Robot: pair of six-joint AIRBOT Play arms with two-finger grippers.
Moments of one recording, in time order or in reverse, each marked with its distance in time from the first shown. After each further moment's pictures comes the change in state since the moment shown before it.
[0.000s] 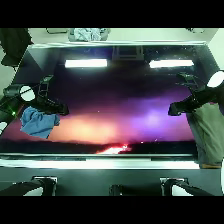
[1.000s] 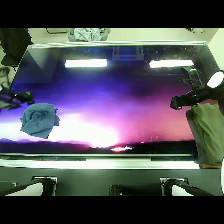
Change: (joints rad) left arm 0.385 -0.071 0.129 0.179 0.002 -0.122; right arm 0.000 -0.001 0.000 -0.047 -0.192 0.016
